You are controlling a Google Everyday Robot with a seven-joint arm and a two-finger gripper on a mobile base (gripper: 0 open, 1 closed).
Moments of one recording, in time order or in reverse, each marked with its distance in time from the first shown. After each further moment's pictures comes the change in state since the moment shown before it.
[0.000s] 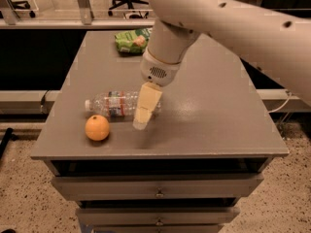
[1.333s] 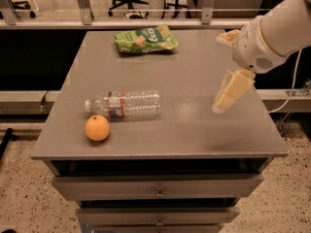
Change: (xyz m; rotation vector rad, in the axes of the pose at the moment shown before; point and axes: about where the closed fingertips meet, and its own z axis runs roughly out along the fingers) arm 0.130 -0.033 -0.132 0.386 -0.207 -0.143
